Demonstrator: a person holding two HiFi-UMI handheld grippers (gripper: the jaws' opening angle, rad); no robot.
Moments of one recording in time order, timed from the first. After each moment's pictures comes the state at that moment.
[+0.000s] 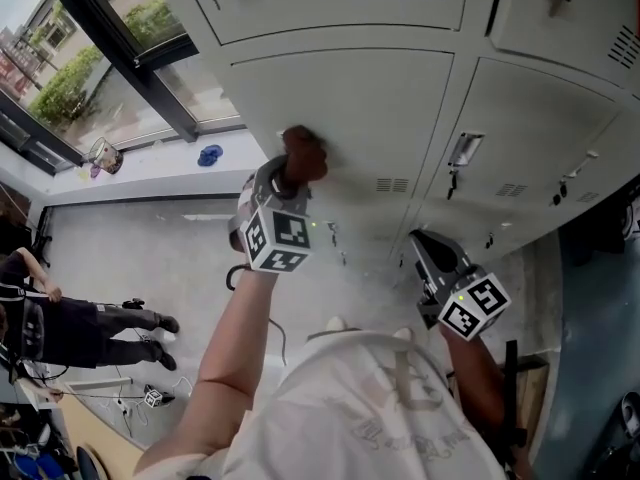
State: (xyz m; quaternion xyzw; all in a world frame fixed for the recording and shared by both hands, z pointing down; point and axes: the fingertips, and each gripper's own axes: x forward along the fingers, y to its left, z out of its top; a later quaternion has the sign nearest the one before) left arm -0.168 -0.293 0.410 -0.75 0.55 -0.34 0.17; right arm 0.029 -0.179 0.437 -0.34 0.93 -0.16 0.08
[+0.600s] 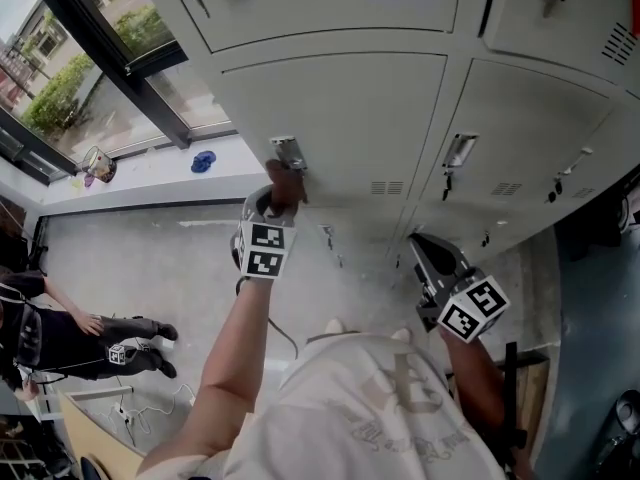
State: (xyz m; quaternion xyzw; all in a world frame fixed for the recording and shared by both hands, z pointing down) left arm -0.206 -0.293 0.492 -0.78 0.56 -0.28 0.02; right arm 0.033 -0.179 0.440 -0.35 0.92 -0.17 0.08
